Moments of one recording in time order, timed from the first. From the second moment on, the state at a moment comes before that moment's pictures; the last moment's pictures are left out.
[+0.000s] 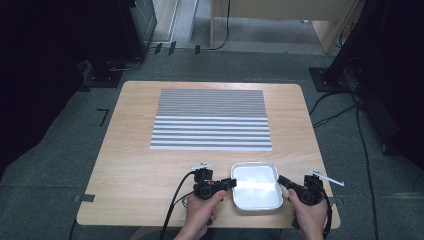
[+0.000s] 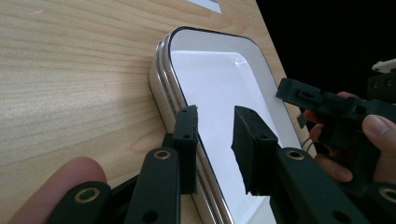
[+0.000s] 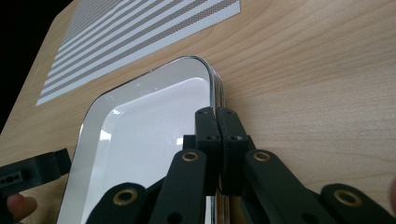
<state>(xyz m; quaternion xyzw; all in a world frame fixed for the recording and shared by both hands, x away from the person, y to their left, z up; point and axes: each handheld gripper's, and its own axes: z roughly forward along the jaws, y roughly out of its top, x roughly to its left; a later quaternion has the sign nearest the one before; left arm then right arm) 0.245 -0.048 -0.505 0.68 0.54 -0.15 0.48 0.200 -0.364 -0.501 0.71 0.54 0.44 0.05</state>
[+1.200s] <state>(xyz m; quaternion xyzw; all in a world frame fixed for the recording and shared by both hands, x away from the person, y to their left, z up) 0.244 -0.034 -0.491 0.66 0.54 -0.14 0.50 0.197 -0.354 -0.499 0.70 0.53 0.47 0.06</state>
